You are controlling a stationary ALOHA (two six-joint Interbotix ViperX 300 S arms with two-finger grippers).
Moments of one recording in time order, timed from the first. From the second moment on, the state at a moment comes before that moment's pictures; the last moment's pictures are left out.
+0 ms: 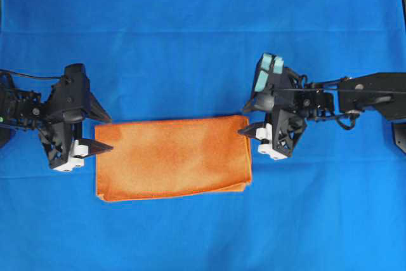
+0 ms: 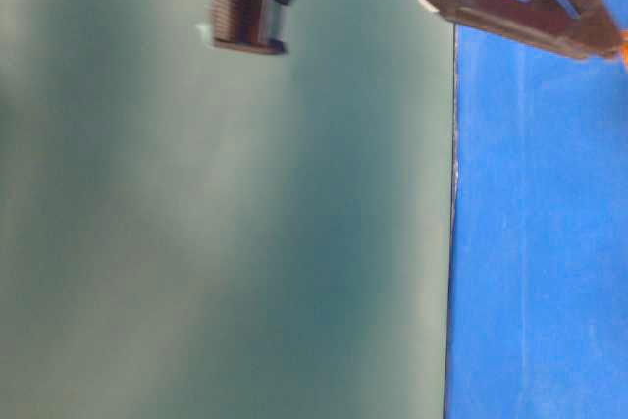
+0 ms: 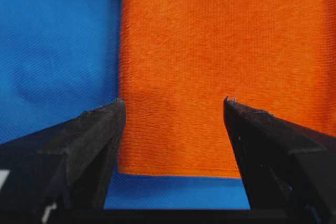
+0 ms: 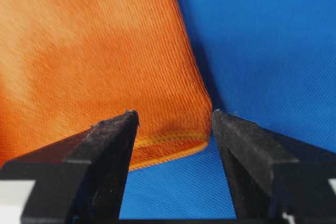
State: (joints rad) left arm -0.11 -0.28 1.15 -0.03 -0.03 -0.25; right arm 0.00 0.00 0.83 -0.02 -0.02 0.31
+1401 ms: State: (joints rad) left arm -0.09 -0.24 1.15 -0.03 0.00 -0.25; right arm -0.01 0.04 0.83 -0.01 -0.04 0.32
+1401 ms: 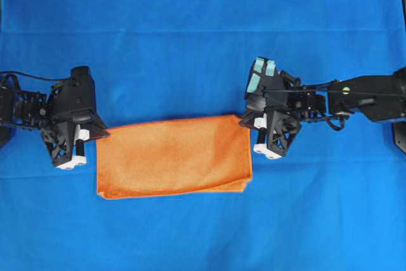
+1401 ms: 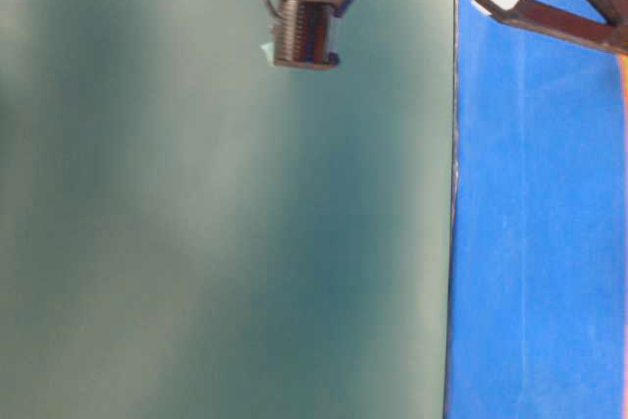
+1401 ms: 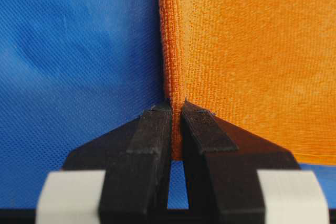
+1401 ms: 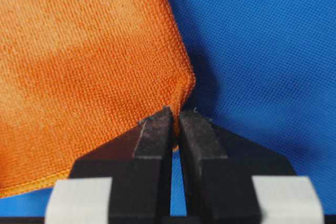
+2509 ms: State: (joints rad) left arm -0.10 -0.58 1.04 -0.03 0.13 -0.22; right arm -0.09 -0.27 0.76 -0.11 0.23 0.31
